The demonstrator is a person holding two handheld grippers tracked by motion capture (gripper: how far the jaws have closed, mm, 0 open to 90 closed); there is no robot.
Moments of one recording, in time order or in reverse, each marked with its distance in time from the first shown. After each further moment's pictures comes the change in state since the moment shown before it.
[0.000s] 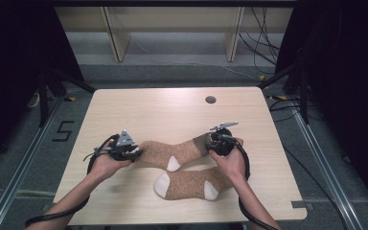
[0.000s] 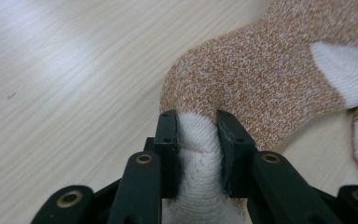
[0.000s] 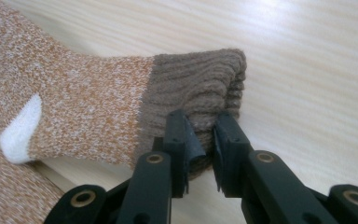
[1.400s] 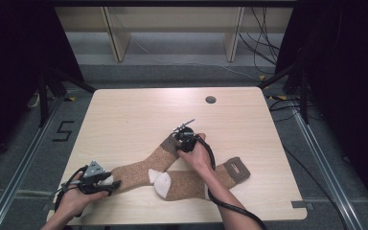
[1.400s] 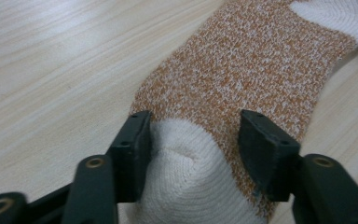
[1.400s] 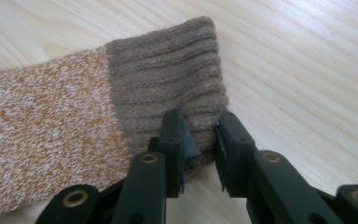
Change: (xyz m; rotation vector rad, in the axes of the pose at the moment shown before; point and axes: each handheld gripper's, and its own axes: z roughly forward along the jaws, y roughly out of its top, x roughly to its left) left arm -0.020 -0.104 -0.064 0.038 0.009 -0.208; right arm 0.071 0.039 0.081 0.110 0.066 -0.193
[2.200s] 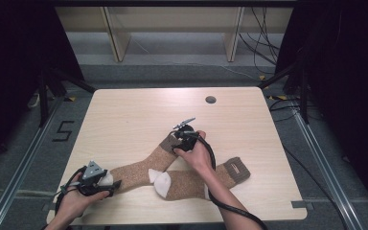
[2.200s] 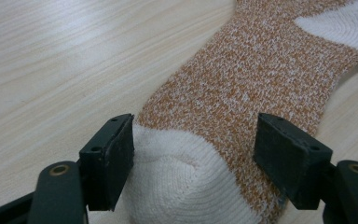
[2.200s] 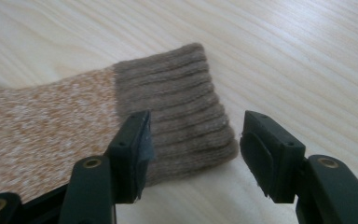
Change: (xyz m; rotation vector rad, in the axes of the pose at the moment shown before) left arm -0.005 -0.002 0.001 -0.085 0.051 -0.031; right arm 0.002 0.005 -0.009 -0.056 -0.032 -0.004
